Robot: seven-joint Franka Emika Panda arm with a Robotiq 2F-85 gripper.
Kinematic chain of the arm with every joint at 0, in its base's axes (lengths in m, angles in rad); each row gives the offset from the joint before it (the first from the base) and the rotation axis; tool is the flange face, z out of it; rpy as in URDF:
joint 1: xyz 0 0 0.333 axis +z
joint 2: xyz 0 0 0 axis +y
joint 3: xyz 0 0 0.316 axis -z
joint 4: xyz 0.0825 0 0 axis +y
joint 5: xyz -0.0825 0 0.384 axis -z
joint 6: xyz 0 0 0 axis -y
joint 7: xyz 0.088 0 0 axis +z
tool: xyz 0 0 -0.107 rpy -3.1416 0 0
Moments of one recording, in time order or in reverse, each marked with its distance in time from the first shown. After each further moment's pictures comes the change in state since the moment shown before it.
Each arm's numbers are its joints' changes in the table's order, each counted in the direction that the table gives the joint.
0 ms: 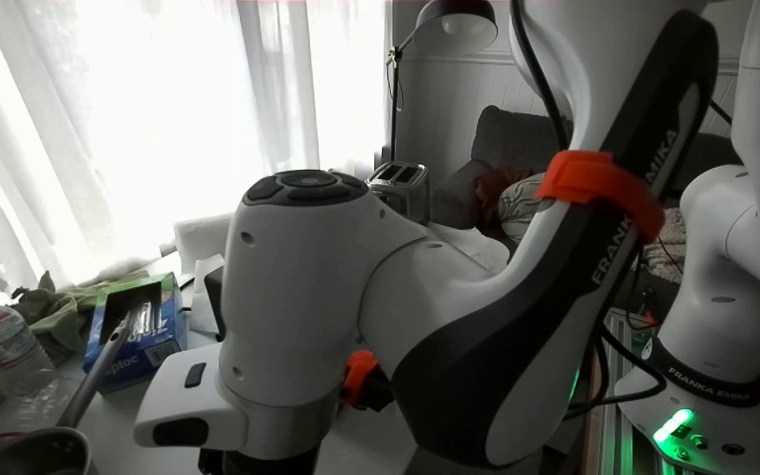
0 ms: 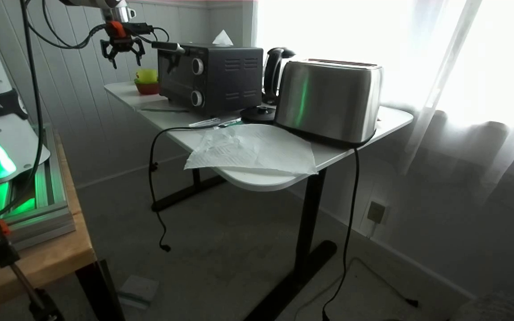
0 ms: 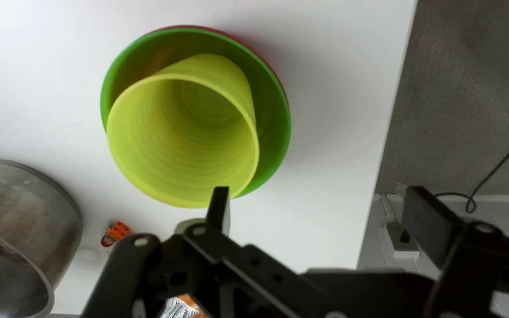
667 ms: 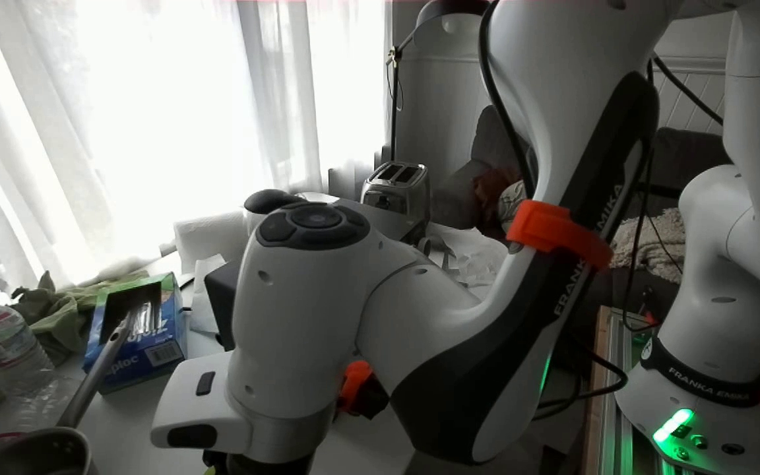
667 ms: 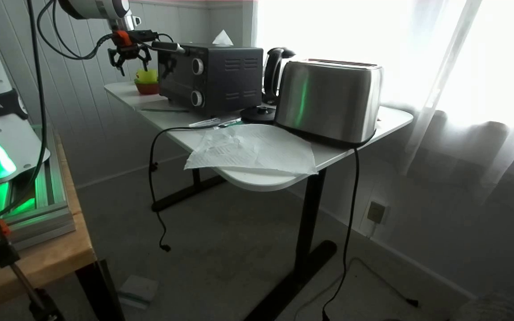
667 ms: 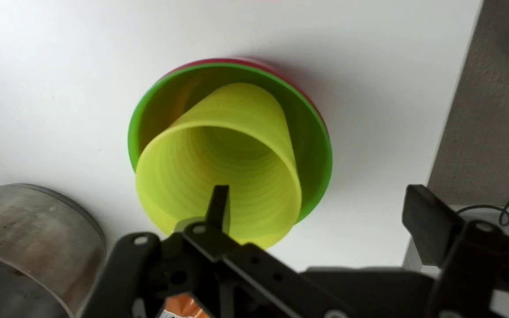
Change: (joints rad) arm 0.020 0.059 0.061 -0.004 0.155 0.079 -0.115
